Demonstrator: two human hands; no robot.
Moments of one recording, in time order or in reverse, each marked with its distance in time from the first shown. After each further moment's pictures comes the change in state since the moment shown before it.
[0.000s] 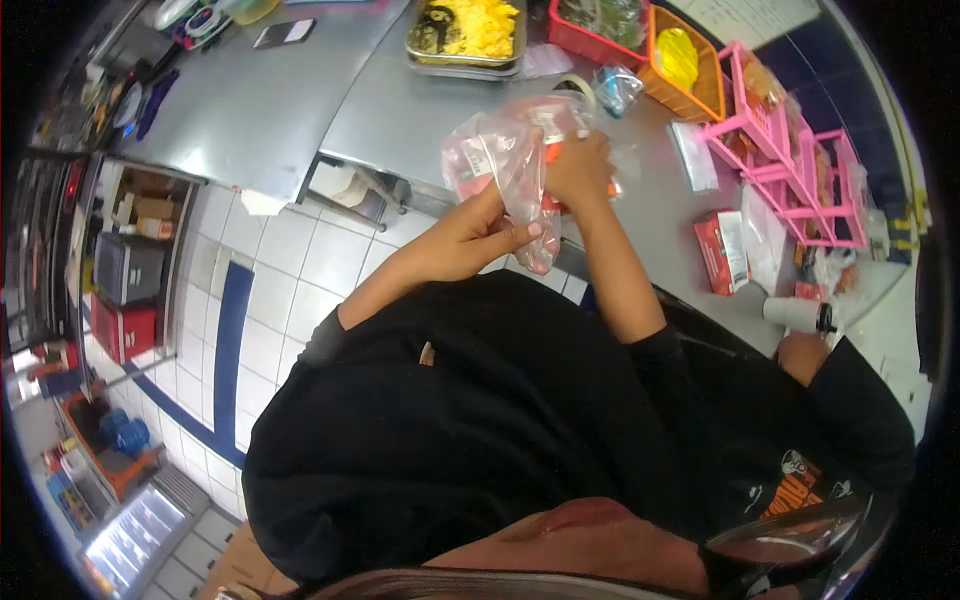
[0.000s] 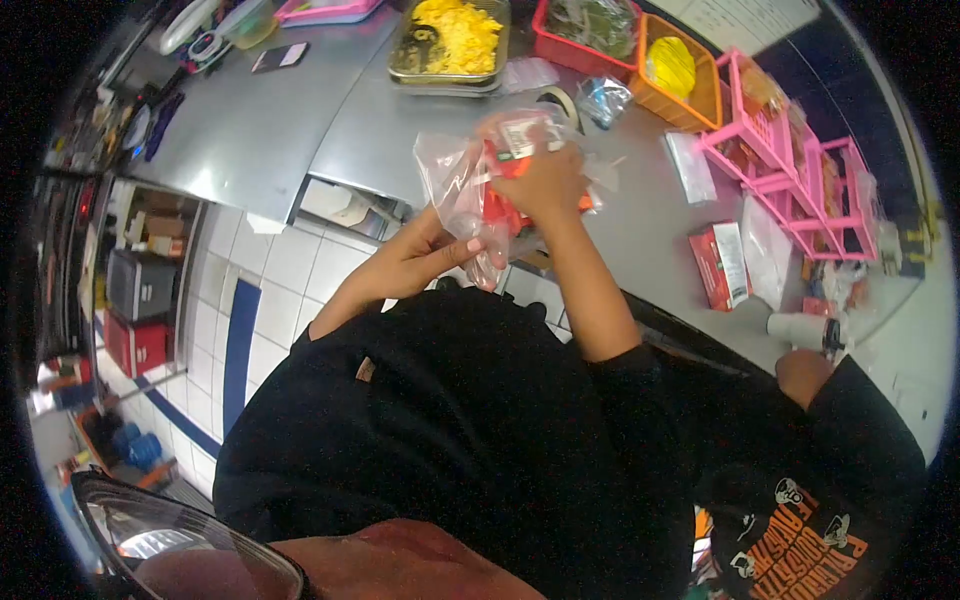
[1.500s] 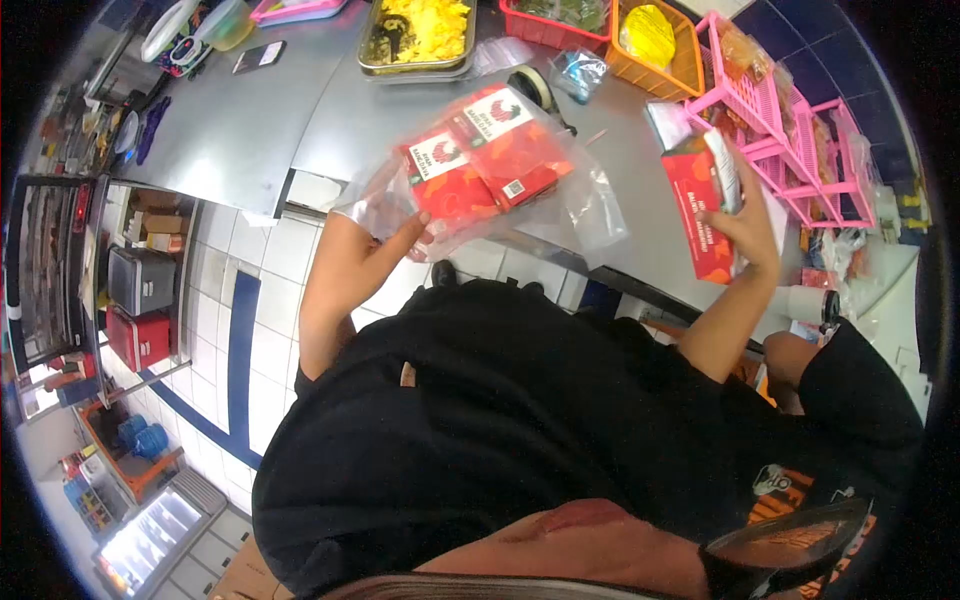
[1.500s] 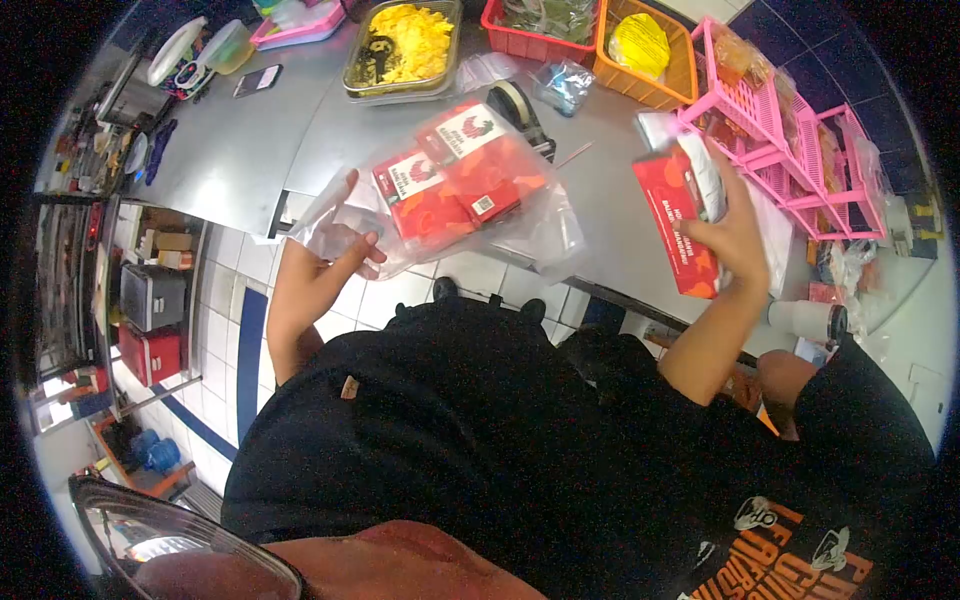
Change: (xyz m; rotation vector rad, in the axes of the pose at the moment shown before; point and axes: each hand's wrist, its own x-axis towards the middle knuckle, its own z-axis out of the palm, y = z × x) left_hand 0.000 0.032 0.035 0.615 0.475 -0.109; right_hand -0.019 0.265 -0.164 0.619 0.019 -0.372
